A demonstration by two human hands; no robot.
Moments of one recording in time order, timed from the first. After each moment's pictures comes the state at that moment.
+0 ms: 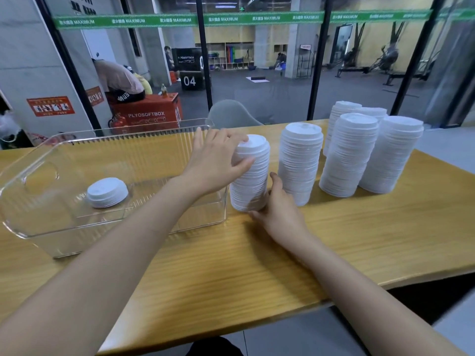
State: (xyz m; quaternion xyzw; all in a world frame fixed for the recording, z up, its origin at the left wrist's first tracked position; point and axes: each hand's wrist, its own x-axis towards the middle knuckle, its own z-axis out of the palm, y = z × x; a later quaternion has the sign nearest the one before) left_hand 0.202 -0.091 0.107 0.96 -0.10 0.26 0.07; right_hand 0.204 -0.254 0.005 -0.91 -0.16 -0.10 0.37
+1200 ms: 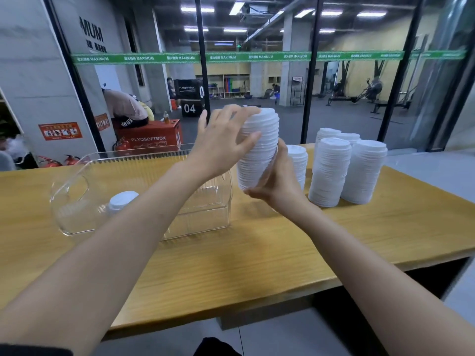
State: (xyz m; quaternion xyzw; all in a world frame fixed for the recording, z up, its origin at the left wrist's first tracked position) left_hand 0.142 -0.107 0.183 0.91 -0.17 0.36 0.13; right_hand 0.167 -0.254 0.106 -0.83 -0.21 -0.21 0.47
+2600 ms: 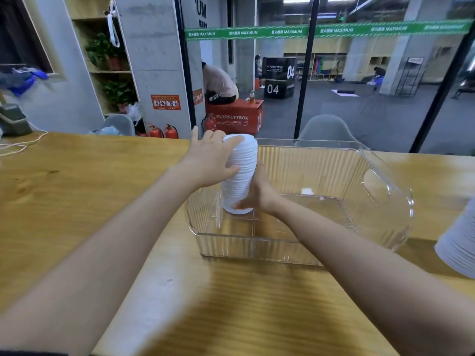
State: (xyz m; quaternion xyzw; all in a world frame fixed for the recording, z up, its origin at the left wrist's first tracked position) left_hand 0.139 0.182 0.138 0.98 0.09 0.18 -0.10; right_hand 0.243 0.070 0.048 -0.81 -0.34 0.08 0.46
